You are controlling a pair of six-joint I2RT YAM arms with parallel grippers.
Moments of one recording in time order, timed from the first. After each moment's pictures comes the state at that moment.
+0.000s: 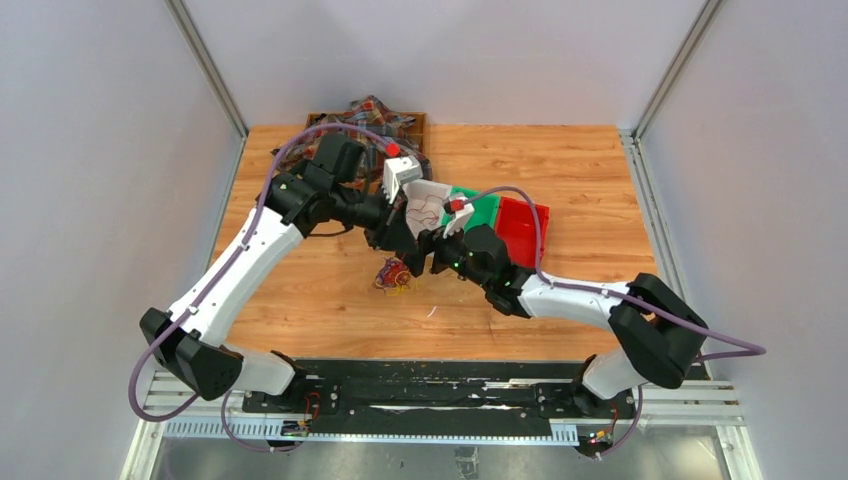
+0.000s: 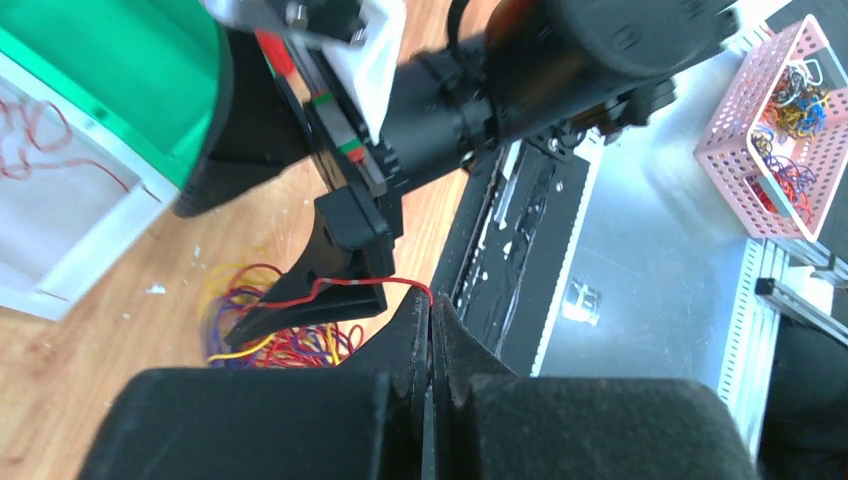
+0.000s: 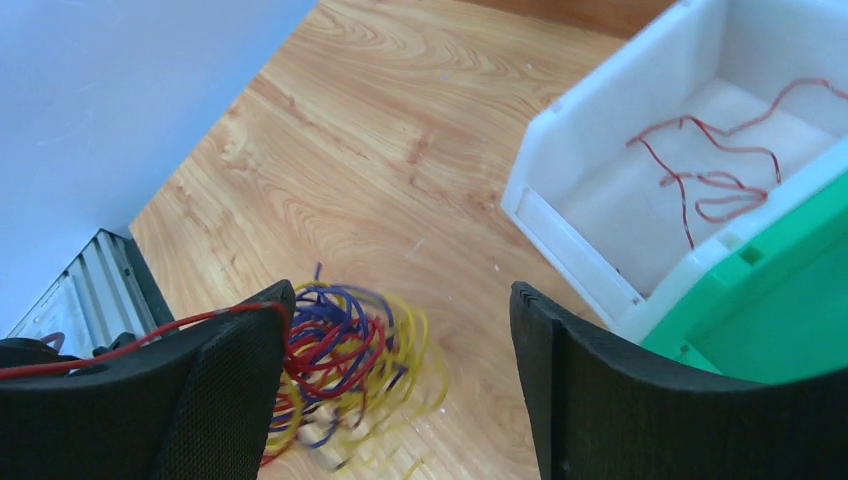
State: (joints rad) left arm -0.54 1.36 1.46 -0.95 0.78 0.12; right arm 0.89 1.48 0.74 0.56 0.00 0.43
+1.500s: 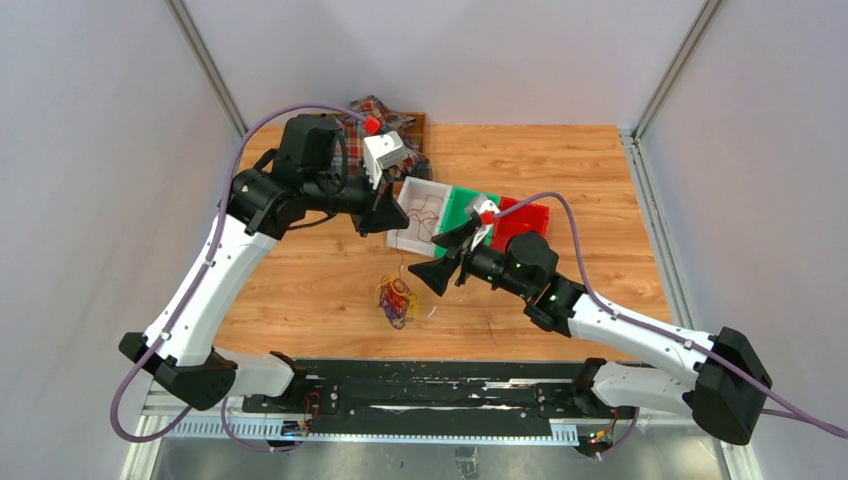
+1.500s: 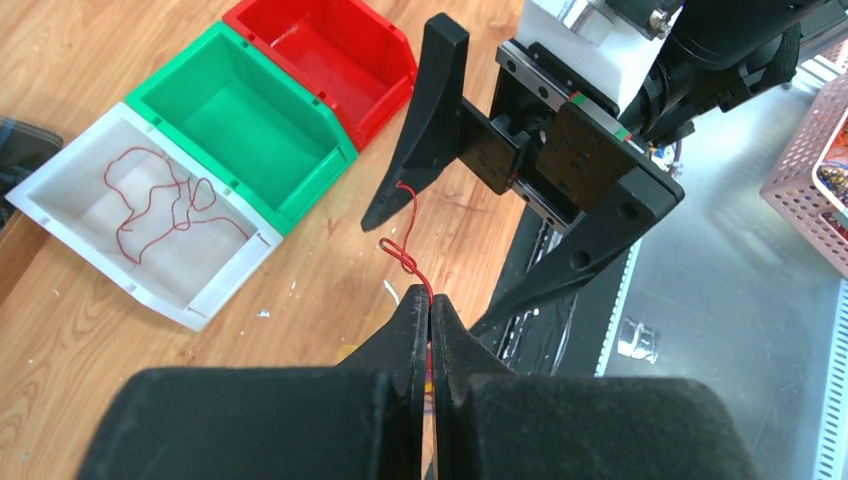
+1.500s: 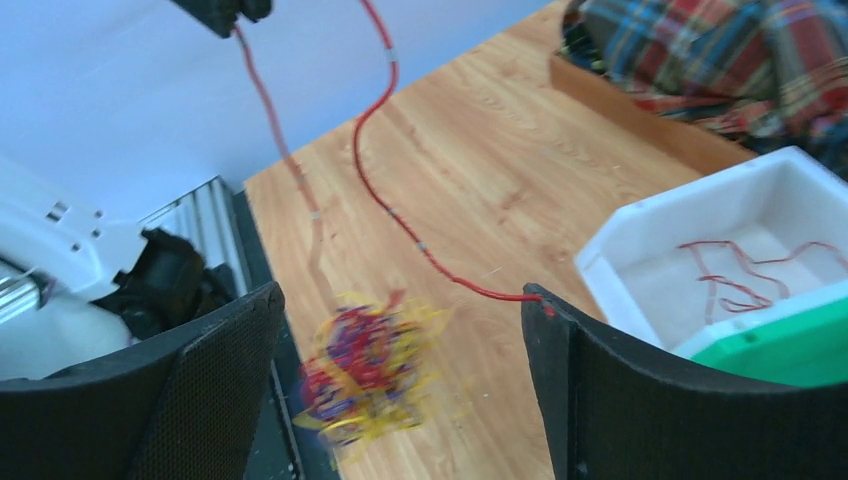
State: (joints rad) left arm -0.55 1.31 1.69 -0.99 0.67 0.16; right arm 0.90 1.08 0.66 0.43 -0.18 0.26
